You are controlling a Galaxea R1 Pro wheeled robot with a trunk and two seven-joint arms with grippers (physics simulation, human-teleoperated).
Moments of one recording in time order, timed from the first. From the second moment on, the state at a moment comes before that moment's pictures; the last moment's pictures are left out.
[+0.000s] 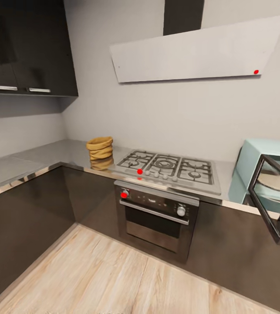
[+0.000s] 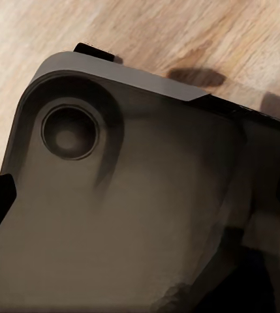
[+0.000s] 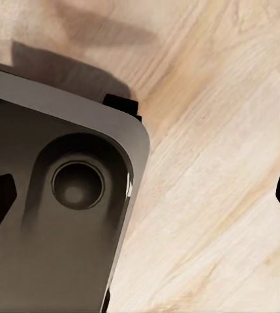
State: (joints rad) left arm 0.00 -0.05 0.02 -0.10 0.32 -0.07 0.00; right arm -0.10 -0.10 -0.55 0.03 0.81 -0.17 0.05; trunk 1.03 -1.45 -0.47
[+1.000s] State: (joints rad) left arm 0.00 -0.05 0.01 -0.10 0.32 -0.05 -0.01; right arm -0.10 -0.10 -0.56 0.03 0.80 -0.16 0.03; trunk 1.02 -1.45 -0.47
